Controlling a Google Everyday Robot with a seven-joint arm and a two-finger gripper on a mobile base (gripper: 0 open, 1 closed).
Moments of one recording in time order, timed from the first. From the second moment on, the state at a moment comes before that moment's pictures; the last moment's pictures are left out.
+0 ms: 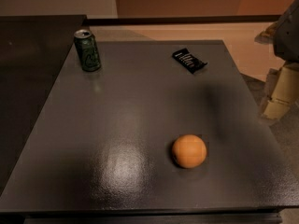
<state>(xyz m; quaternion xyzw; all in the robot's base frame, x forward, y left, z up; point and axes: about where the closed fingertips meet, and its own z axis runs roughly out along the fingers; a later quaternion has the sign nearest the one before) 0.438 -0.217 0.976 -0.60 0.78 -0.03 0.16</state>
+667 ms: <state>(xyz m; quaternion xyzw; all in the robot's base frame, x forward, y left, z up) 0.428 -0.206 0.970 -0.62 0.77 -0.01 0.17</state>
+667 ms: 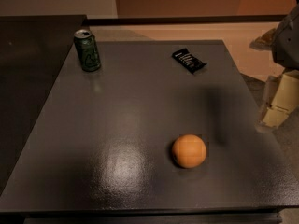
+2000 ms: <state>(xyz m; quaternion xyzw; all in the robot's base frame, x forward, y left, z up) 0.373 -0.115 0.885 -0.71 0.67 0.13 0.19</state>
